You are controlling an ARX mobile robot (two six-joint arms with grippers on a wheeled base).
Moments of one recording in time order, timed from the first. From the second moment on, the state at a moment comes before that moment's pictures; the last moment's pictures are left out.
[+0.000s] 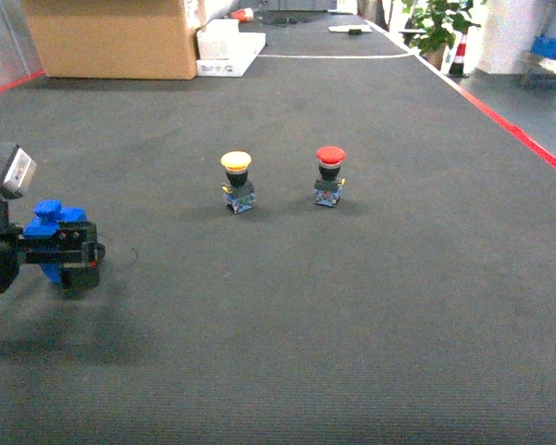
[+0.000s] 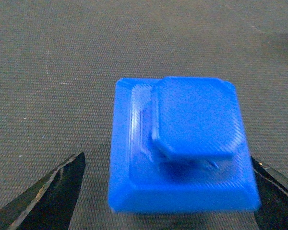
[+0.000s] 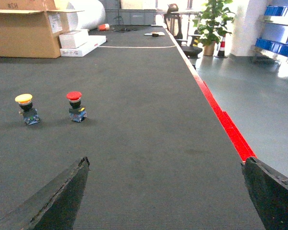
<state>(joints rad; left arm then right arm) 0.04 2.01 0.81 0.63 0.07 0.00 0.00 0.00 0.01 -0.01 0.00 0.00</state>
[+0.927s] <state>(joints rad) 0.05 1.57 0.49 0.72 0.03 -0.03 0.00 0.00 0.01 0.00 0.00 0.00</state>
